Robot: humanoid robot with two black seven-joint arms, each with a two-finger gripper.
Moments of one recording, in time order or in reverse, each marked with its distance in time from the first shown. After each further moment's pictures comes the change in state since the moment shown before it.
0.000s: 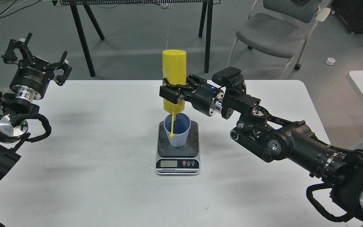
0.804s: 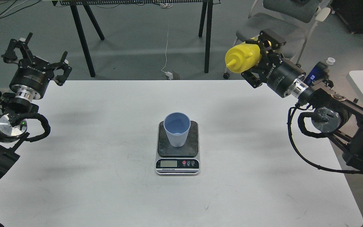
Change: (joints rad) left arm -0.003 0.005 0.007 -0.001 0.002 0.000 0.009; right arm -0.134 -0.490 0.087 0.257 1.600 0.421 -0.004
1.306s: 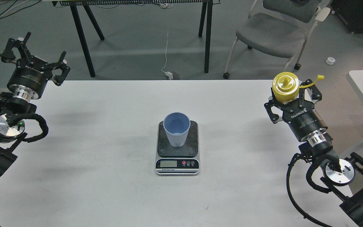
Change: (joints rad) left arm 0.007 0.015 0.006 -0.014 0.003 0.000 -0.006; right arm -0.490 0.103 0.327 -0.004 0.460 0.200 -0.004
